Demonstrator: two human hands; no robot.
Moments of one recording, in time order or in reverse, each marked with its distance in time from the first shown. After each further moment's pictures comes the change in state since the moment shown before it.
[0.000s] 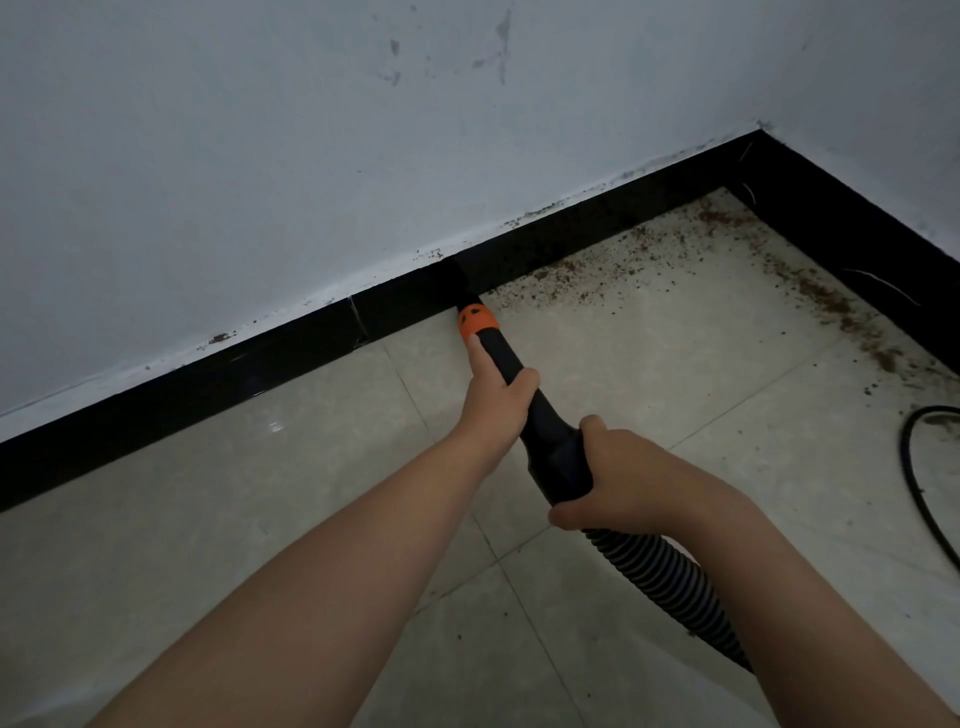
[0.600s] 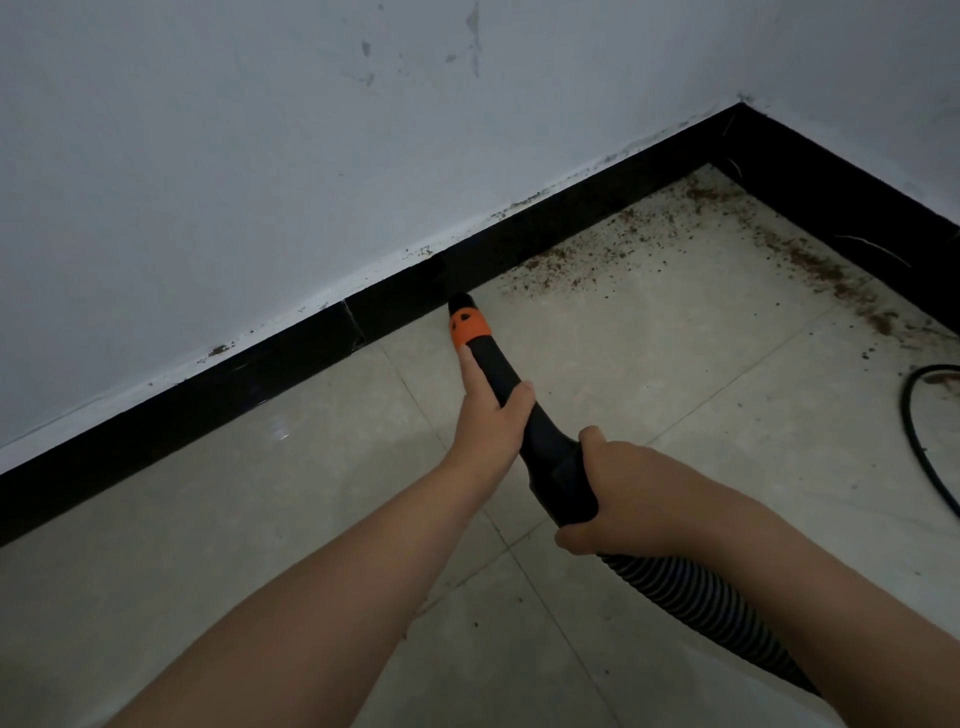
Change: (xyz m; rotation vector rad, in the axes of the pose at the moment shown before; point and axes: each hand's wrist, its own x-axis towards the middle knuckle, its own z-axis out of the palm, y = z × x) left_hand -0.027 -0.012 -0.003 0.006 -0.008 0.056; right_hand -0.021 -0.003 0.013 -0.082 -0.031 -0.042
